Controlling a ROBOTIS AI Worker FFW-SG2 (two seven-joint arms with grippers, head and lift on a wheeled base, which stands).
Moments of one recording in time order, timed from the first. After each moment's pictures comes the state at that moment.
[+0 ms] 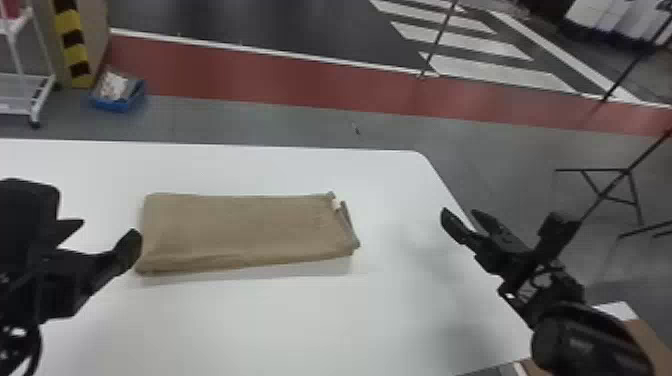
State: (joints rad) left arm 0.15 0.31 -0.23 -2.18 0.27 0.83 0.15; right arm 0.06 -0.34 -0.47 -1.44 -0.38 0.21 0.55
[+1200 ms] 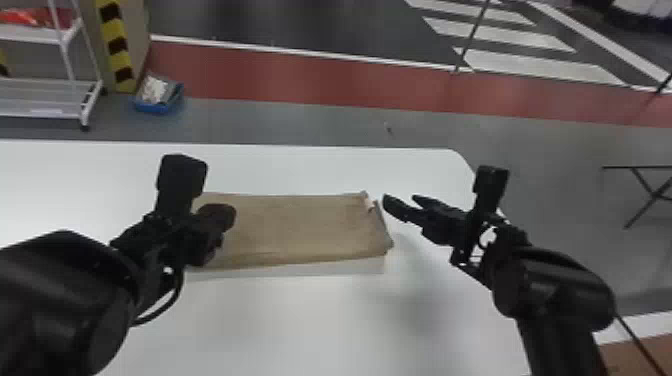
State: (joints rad) left arm -0.19 0.22 -0.45 -1.73 0.31 0.75 0.07; right arm -0.12 -0.24 -0.22 -1.53 -0.28 0.59 0.49
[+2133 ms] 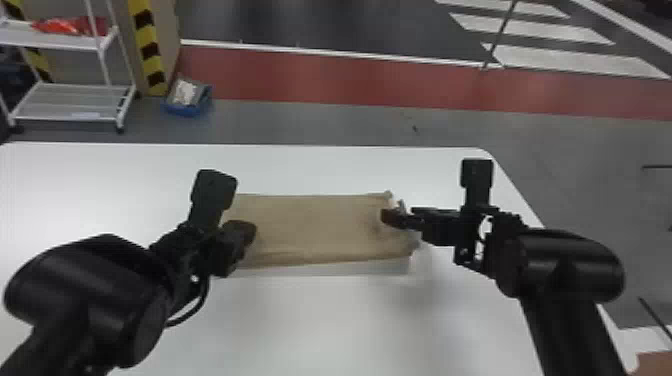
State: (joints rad) left arm -0.21 0.22 -0.46 -1.67 0.29 0.79 0.06; right arm -0.20 -0.21 -0.11 -1.52 -0.17 0.81 0.46
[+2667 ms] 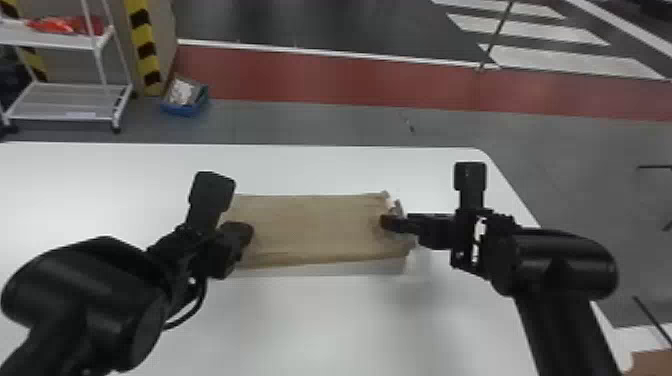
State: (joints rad) left arm -0.20 0.22 -0.46 -1.67 0.28 0.79 0.06; right arm -0.21 -0.21 -0.11 -1.53 -0.16 0.86 0.42
